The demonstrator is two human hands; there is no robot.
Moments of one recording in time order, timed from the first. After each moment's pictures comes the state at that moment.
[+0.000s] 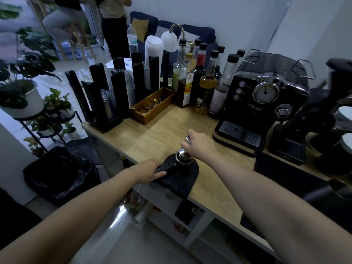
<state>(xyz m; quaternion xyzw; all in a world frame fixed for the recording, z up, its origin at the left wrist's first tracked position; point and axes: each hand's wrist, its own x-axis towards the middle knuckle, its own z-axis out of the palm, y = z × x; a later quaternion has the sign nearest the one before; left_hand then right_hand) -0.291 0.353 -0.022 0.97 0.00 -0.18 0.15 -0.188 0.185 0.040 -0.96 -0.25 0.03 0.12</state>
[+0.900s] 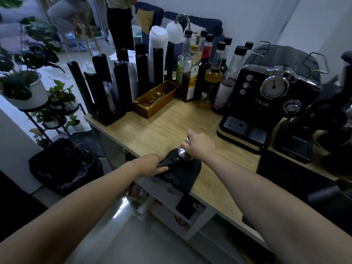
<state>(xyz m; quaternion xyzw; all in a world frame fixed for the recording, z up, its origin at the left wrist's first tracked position) -0.288 0.353 -0.024 0.97 0.00 -0.20 0.15 -0.188 0.189 0.016 -0.96 -0.26 0.04 0.11</state>
